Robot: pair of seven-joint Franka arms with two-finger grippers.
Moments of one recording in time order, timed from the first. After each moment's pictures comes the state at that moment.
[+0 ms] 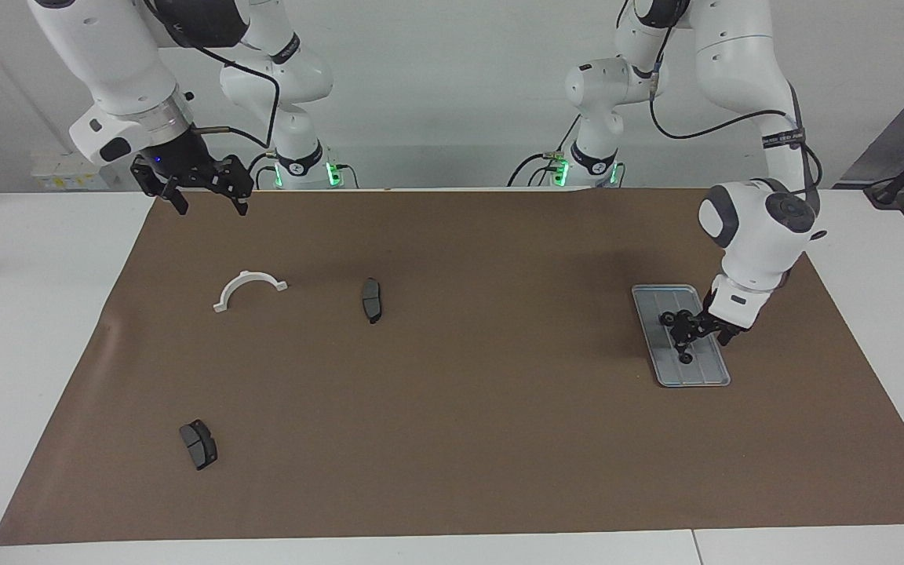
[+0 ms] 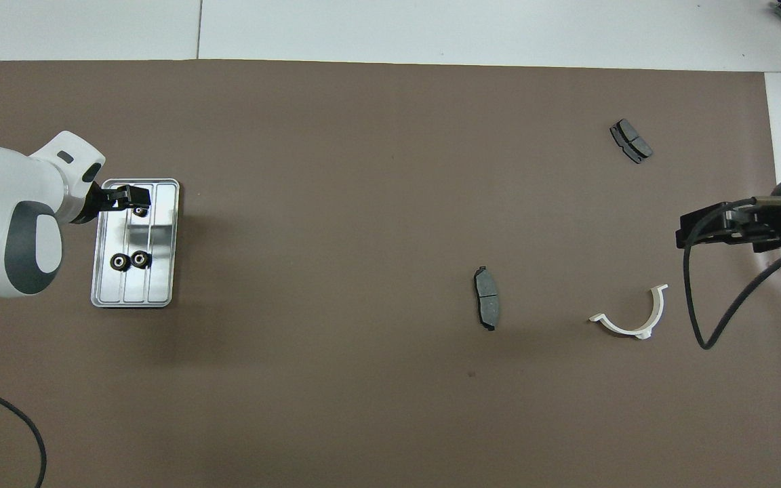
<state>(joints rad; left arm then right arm) 0.12 0.30 -0.10 -1.99 0.03 2.42 -0.08 0.14 -0.04 -0.11 -1.64 0.02 1.54 0.10</state>
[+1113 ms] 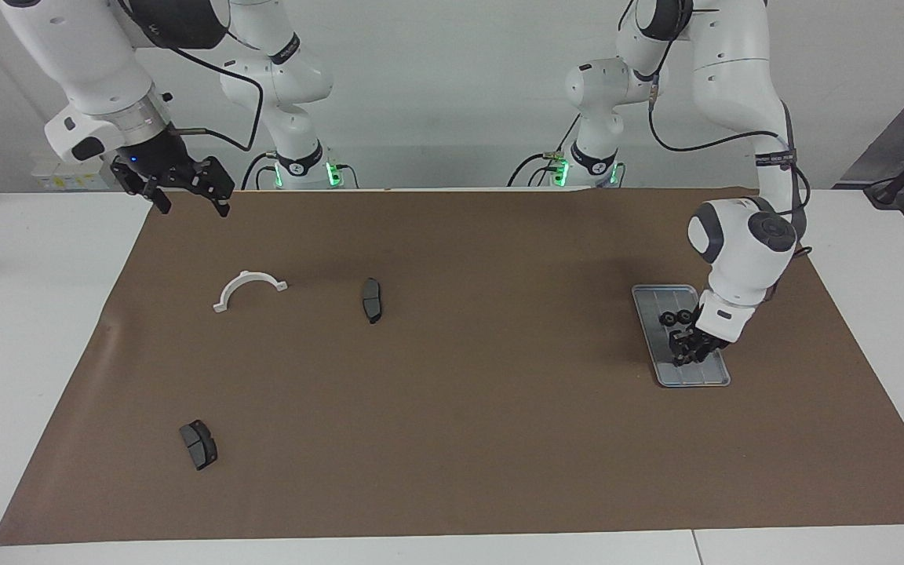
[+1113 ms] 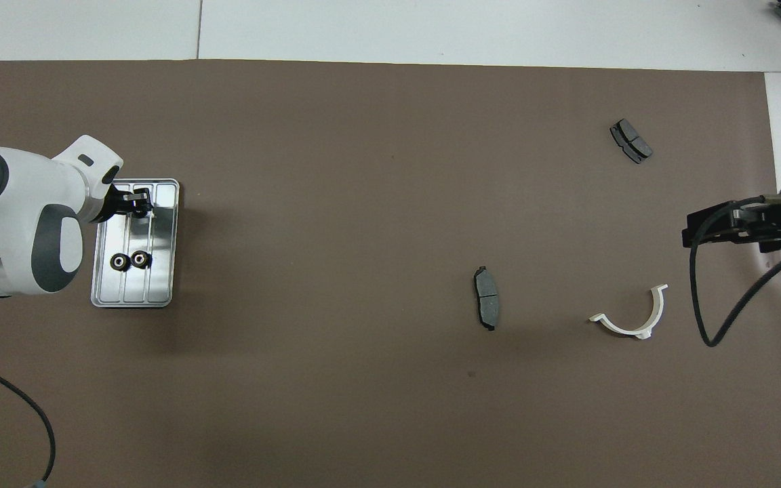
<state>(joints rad) 0.12 0.35 -0.11 -1.99 0.05 2.48 -0.12 0.08 -0.05 -0.12 -1.64 0.02 1.54 0.10</state>
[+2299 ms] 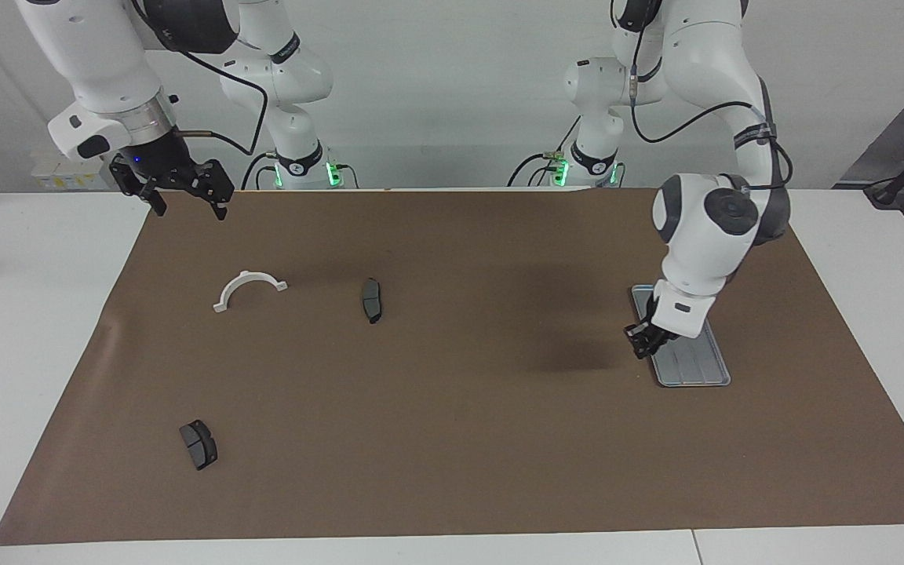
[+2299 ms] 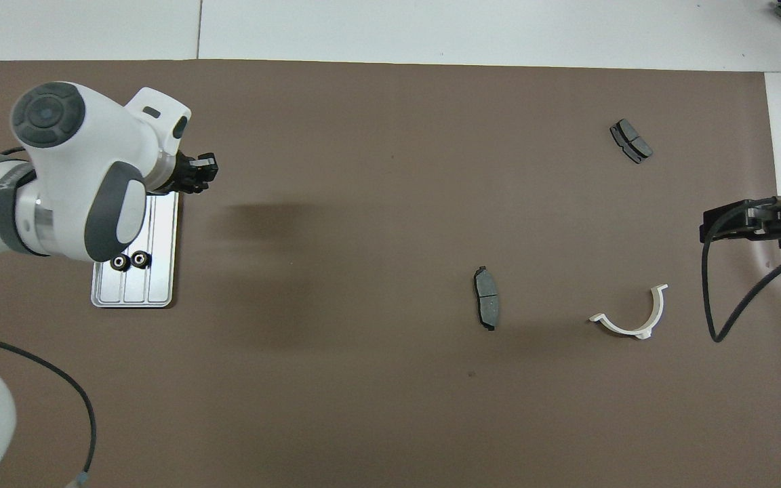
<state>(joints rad) -0.15 0.33 -0.12 -1.76 0.05 2.21 -0.56 0.10 -0.06 -0.10 -1.68 -0.04 1.61 0.09</state>
